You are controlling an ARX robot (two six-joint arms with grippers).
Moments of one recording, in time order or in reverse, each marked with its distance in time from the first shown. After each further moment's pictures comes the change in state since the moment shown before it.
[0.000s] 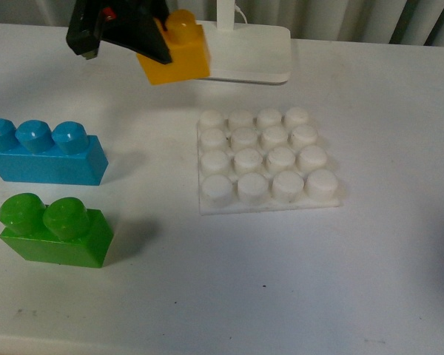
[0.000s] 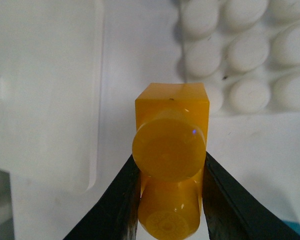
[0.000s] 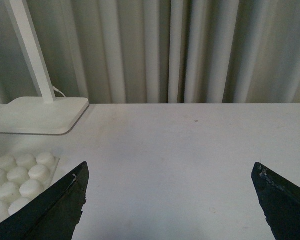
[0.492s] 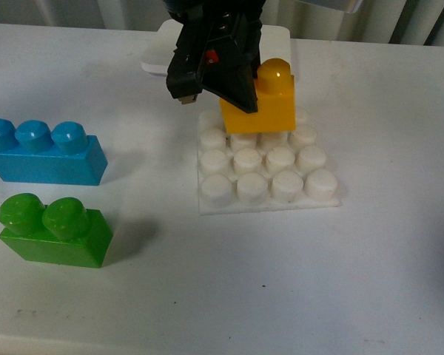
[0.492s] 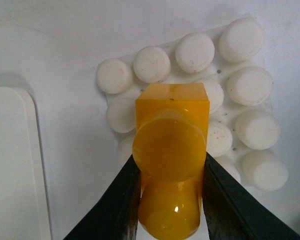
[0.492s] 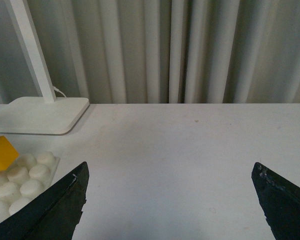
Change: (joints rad) left arm -0.138 0.079 0.079 -0.103 0.028 -0.035; right arm 0.000 0.000 0.000 0.000 0.000 0.000
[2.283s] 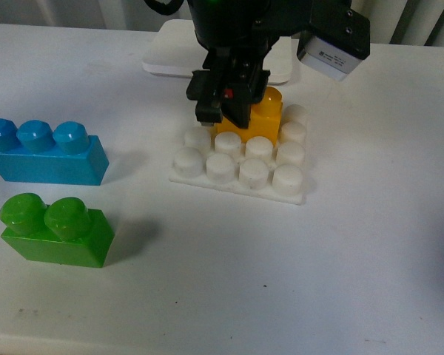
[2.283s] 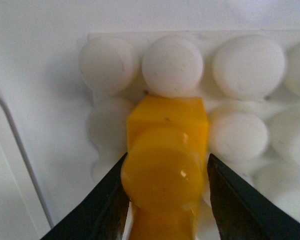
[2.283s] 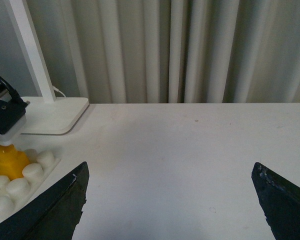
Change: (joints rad) left arm -0.064 0.186 0.155 -0.058 -0.201 0.055; right arm 0.000 0.000 0.000 0.000 0.000 0.000
